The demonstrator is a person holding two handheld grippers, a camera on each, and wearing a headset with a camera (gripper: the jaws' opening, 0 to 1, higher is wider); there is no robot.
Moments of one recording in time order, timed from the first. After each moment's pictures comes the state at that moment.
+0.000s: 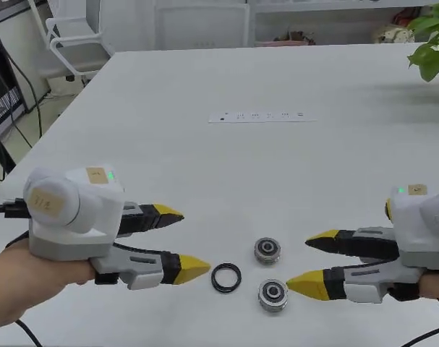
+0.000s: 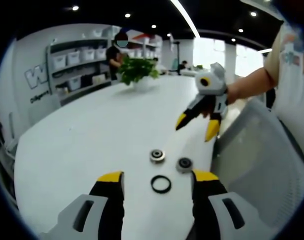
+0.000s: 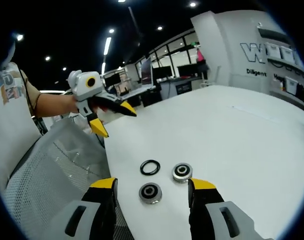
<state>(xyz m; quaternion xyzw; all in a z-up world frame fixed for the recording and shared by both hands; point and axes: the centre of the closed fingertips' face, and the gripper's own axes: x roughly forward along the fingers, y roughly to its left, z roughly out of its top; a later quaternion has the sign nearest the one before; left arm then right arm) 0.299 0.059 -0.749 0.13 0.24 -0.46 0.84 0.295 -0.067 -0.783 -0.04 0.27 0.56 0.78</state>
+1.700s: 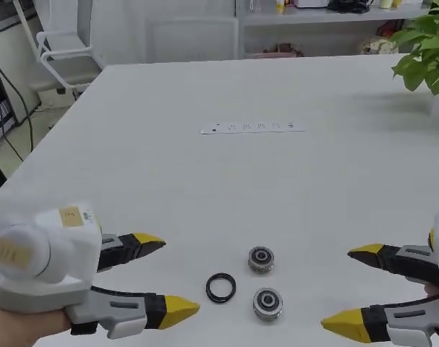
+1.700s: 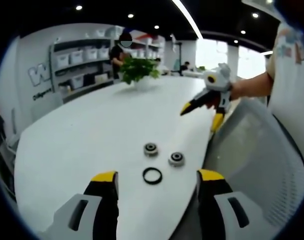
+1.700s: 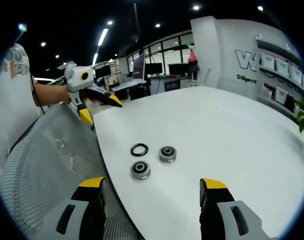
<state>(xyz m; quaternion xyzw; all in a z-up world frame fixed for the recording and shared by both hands) 0.271 0.067 -0.753 0.12 0.24 -0.45 0.85 0.278 -0.111 -0.786 -0.09 0.27 0.51 0.81</state>
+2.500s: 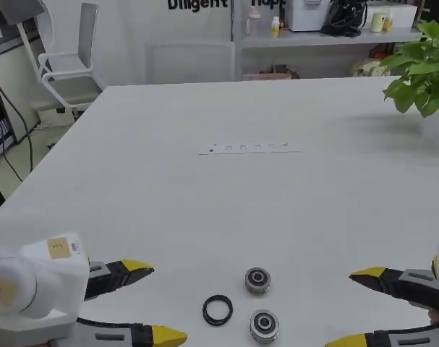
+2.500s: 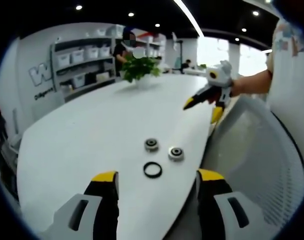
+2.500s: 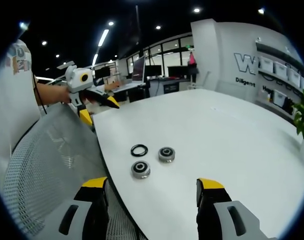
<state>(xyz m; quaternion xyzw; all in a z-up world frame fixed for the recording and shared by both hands) 0.263 0.079 -0.753 0.13 0.24 -0.45 0.85 0.277 -0.122 -0.778 -0.09 0.25 0.50 0.82</state>
